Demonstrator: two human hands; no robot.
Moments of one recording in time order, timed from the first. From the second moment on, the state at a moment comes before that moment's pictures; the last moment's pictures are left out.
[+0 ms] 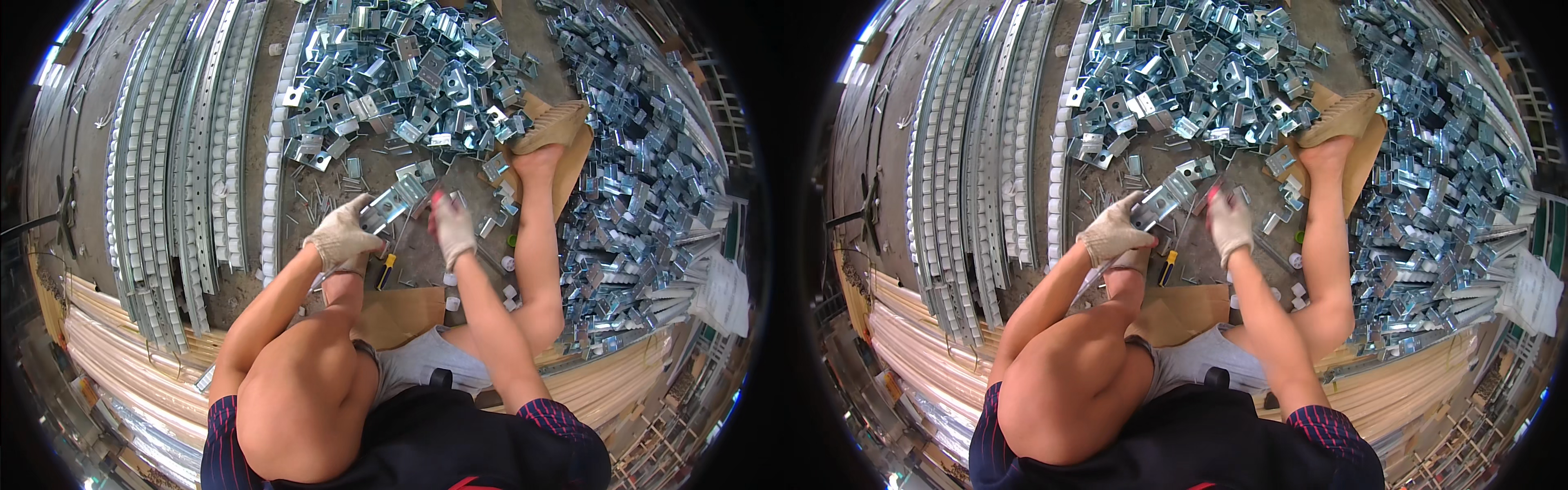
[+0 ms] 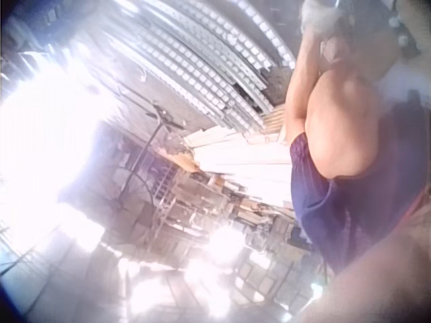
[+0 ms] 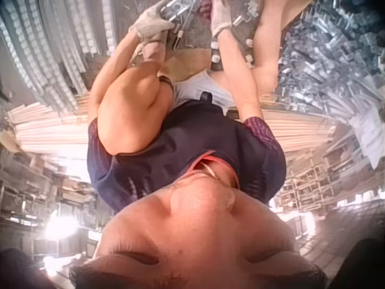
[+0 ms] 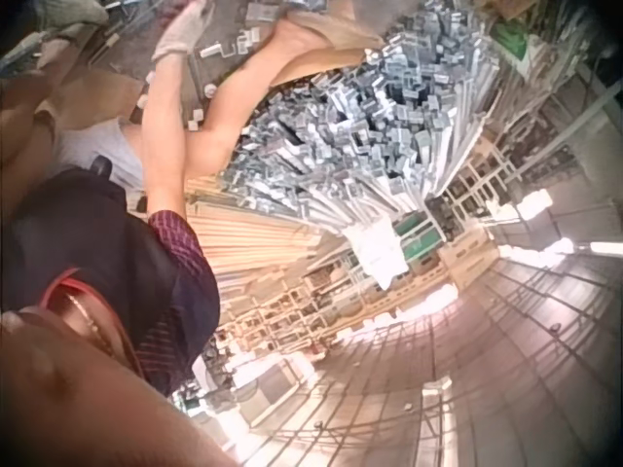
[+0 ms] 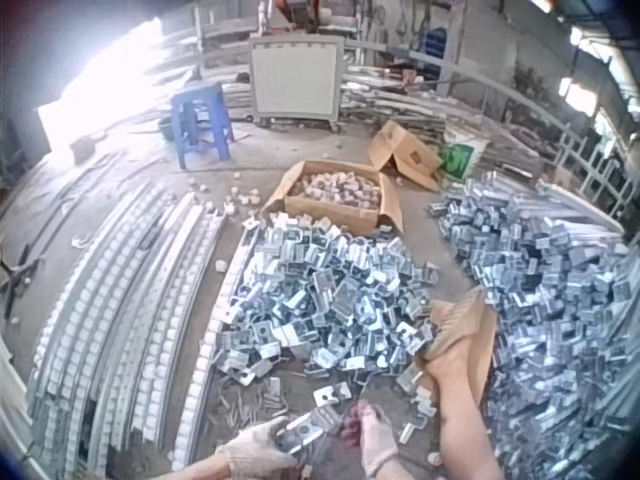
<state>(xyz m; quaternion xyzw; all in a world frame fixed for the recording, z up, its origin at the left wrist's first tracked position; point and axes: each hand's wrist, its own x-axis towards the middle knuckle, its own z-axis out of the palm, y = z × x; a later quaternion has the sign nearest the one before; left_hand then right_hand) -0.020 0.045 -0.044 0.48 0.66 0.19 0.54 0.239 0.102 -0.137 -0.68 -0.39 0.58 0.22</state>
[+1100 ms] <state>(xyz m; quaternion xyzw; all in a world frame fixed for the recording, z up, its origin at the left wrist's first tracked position) -0.018 0.030 -0.039 0.53 0.67 0.10 0.51 0.296 0.090 -0.037 -0.54 -0.45 0.72 0.02</state>
